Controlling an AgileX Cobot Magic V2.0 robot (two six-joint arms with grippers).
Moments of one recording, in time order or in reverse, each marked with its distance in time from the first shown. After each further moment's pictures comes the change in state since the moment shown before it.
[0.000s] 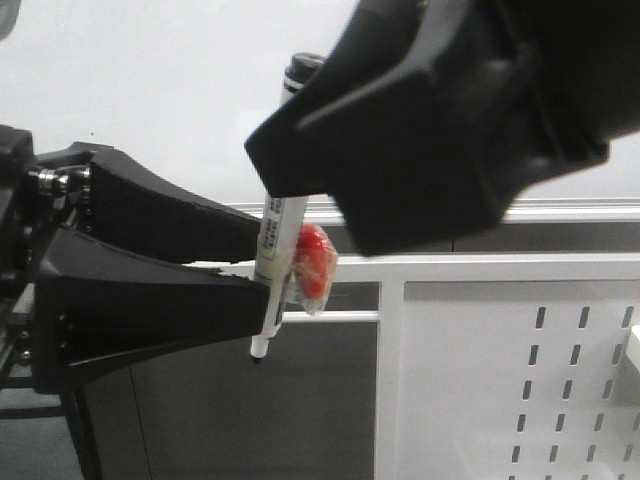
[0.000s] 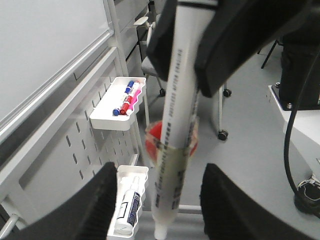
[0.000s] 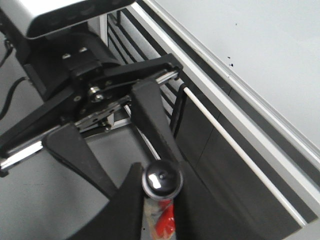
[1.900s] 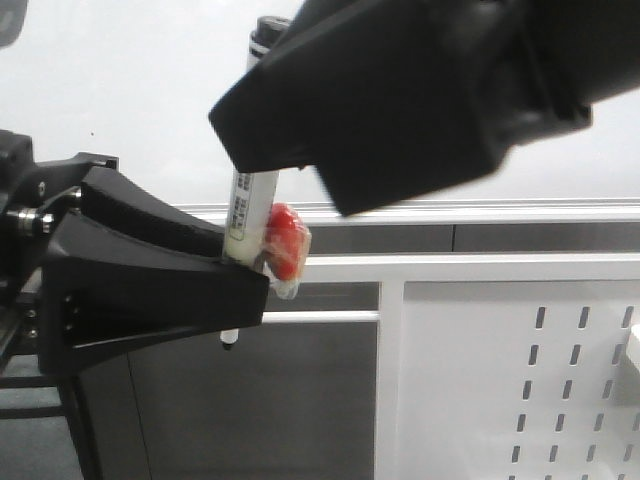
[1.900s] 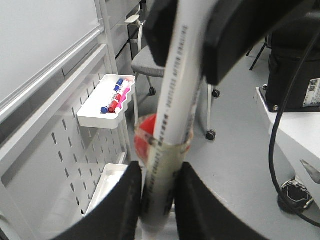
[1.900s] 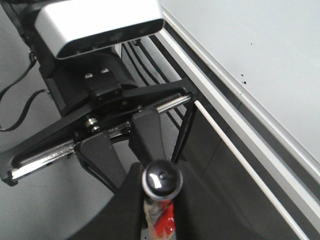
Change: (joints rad) left arm -0.001 0.000 -0.002 0.031 -0.005 -0.052; right arm 0.000 0.000 -0.025 -0.040 0.043 -0.004
